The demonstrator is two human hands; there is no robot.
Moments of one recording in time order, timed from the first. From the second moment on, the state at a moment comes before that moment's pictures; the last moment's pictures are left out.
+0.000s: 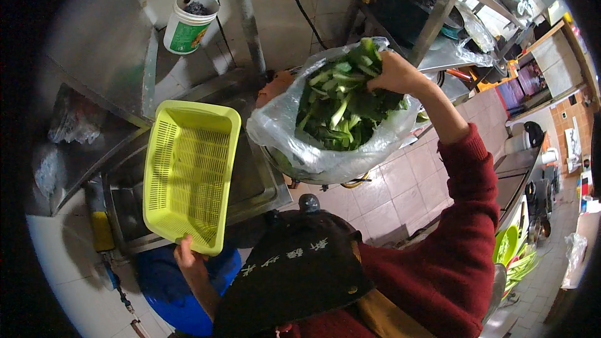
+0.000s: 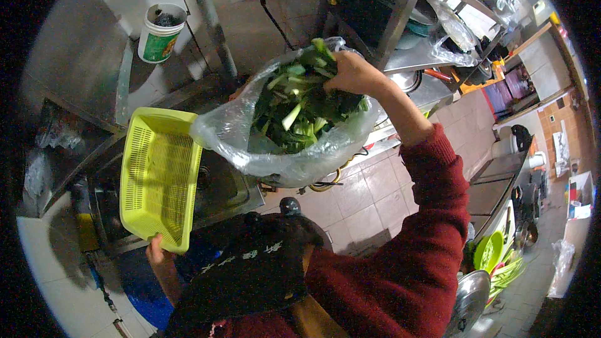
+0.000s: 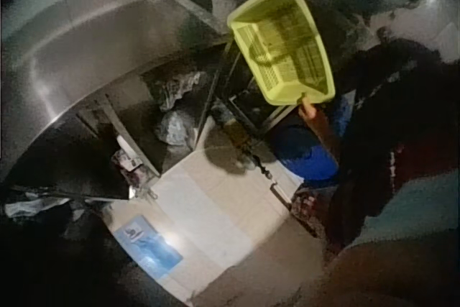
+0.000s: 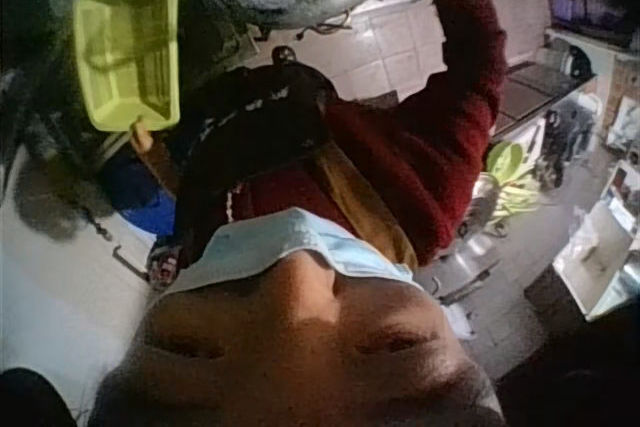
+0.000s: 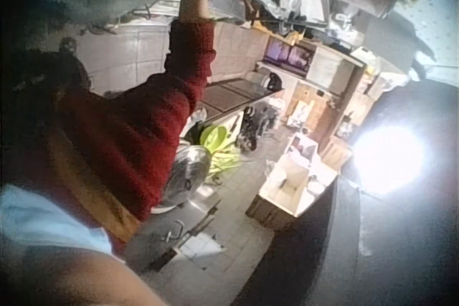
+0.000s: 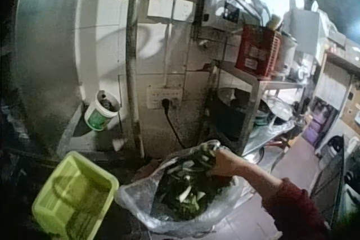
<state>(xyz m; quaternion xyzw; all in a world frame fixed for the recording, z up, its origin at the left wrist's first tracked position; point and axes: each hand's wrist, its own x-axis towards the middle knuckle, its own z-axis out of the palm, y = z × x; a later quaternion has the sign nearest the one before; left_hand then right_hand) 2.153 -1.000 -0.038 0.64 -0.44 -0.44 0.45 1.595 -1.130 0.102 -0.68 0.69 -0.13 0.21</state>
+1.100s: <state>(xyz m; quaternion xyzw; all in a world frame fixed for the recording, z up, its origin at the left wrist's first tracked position) 2.151 -1.030 -0.031 0.61 -0.42 -0.50 0.45 1.774 -1.178 0.254 -0.78 0.42 -0.30 0.35</state>
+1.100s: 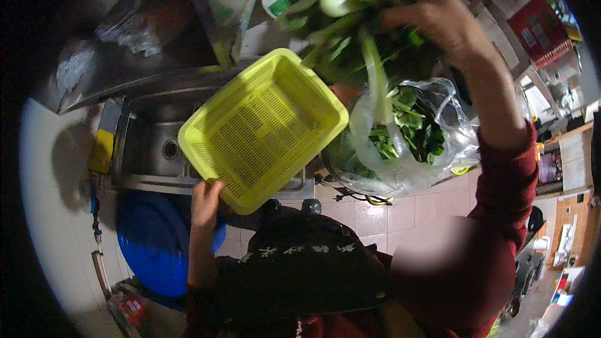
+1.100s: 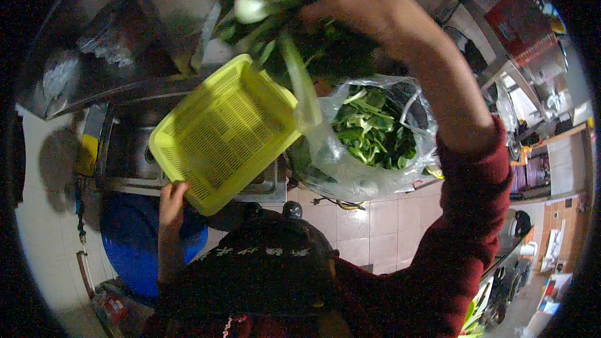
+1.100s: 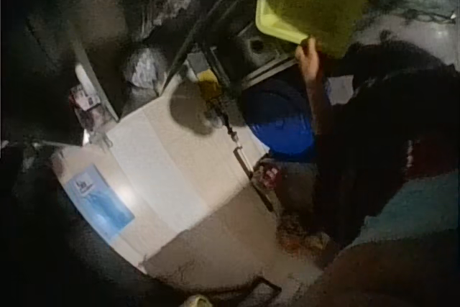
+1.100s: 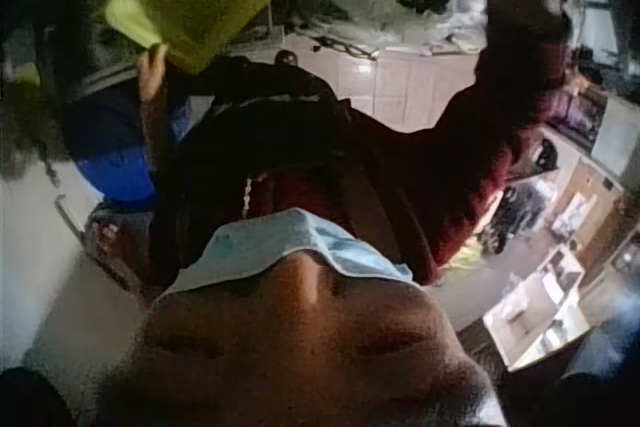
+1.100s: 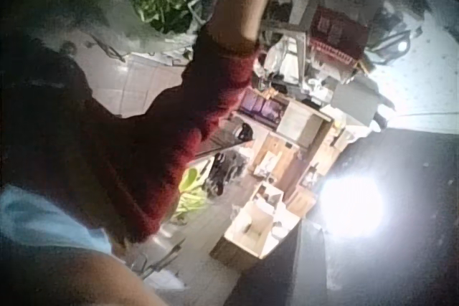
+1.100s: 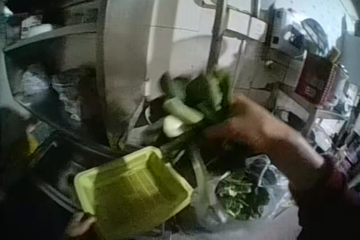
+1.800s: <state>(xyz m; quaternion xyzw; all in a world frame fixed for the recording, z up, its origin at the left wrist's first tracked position) 2.134 -1.013 -0.032 0.62 -0.31 -0.57 0.45 1.873 -1.206 0.119 -0.85 0.27 -0.07 0.45</state>
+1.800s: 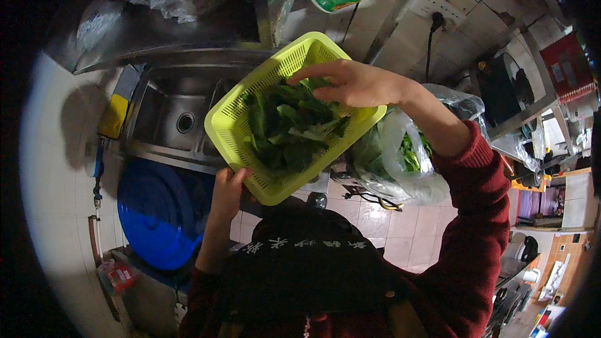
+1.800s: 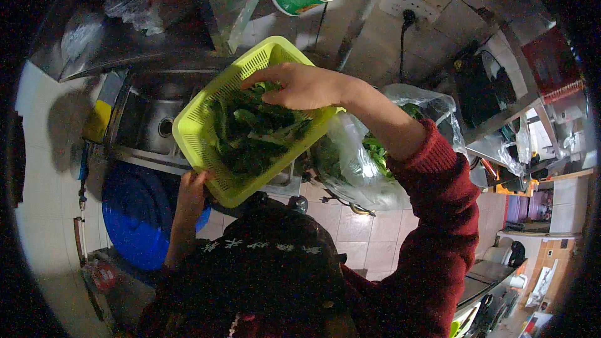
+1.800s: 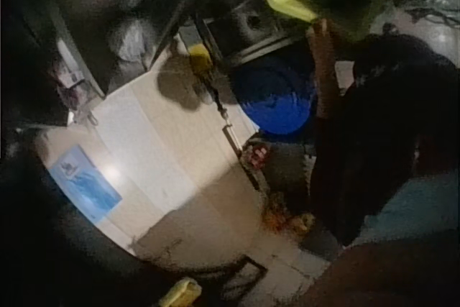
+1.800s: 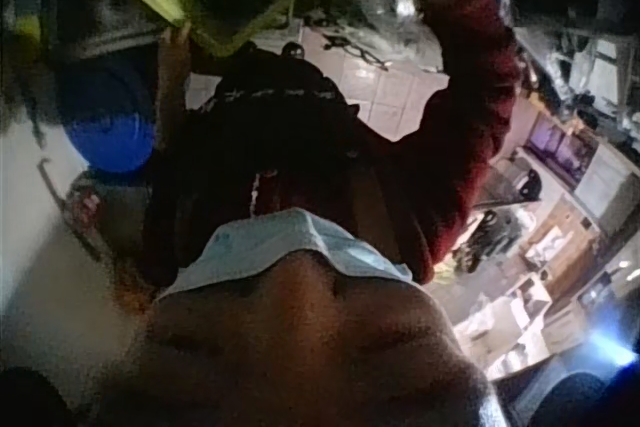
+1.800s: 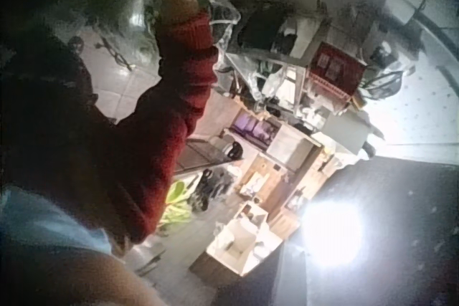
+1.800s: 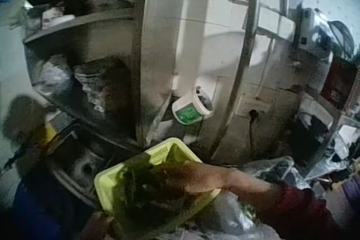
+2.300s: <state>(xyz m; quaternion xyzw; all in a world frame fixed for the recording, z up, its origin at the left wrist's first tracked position) 2.141 -1.014 -0.046 0.60 -0.38 -0.51 0.47 1.655 -1.106 0.143 -0.78 0.56 -0.15 0.24</state>
